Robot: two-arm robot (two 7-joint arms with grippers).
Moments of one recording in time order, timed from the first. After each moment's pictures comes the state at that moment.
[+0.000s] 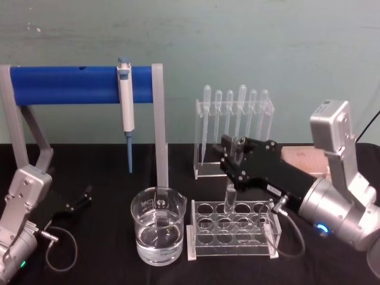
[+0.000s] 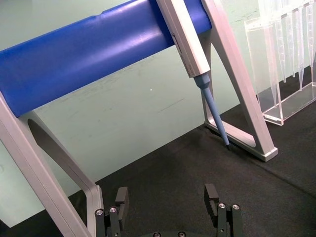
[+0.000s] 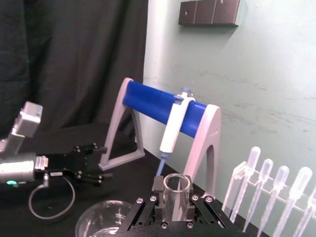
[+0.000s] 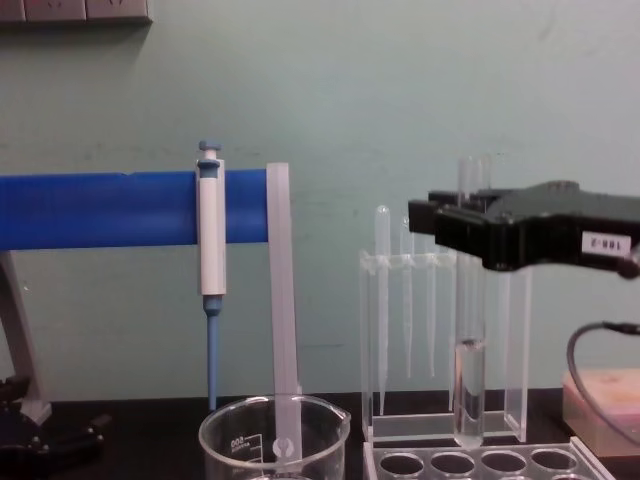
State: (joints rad) left arm -0.20 0.60 0.45 -1.41 -0.25 -0.12 0.03; right arm 0.25 0.53 -0.40 -1.78 0.42 0.08 0.39
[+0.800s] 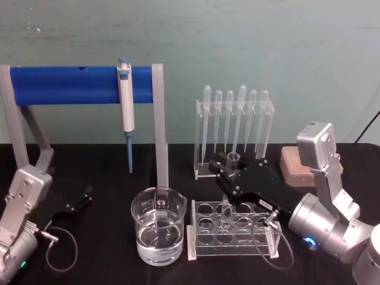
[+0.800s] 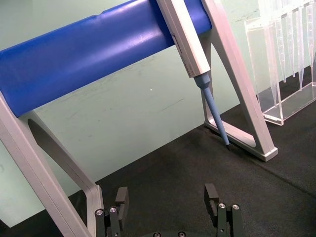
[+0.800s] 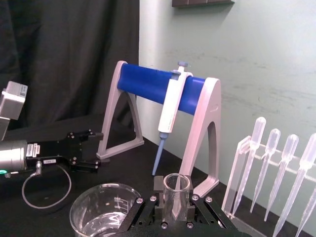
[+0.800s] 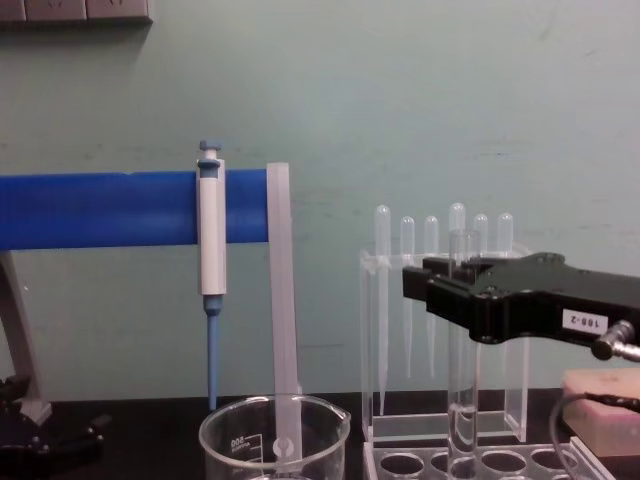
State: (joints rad) left arm -0.20 0.60 0.45 -1.41 -0.25 -0.12 0.03; right arm 0.23 0.46 -0.39 -1.68 0.37 0.04 0.41
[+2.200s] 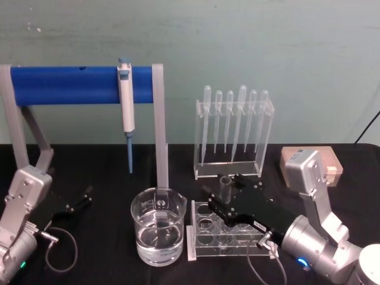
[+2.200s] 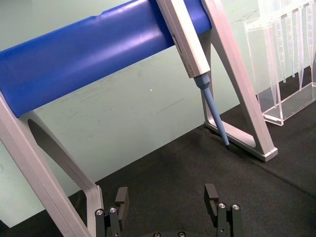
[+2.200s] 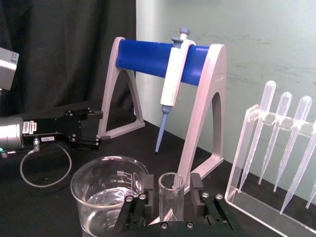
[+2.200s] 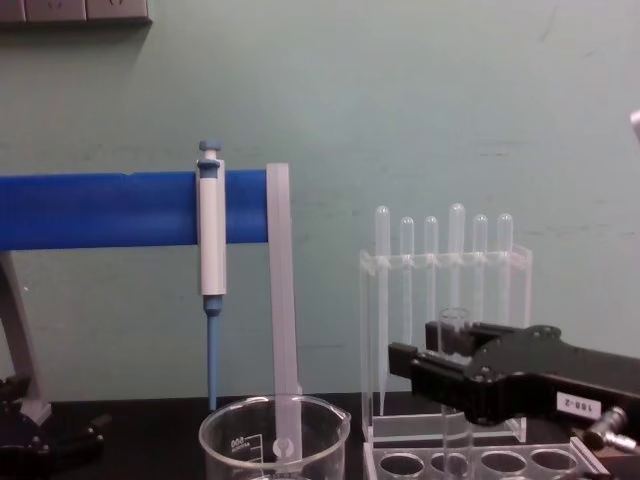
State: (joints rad) left arm -0.20 0.60 0.45 -1.41 -0.25 -0.12 0.03; right arm 0.17 0.41 -0.39 -1.61 0.32 0.00 0.42
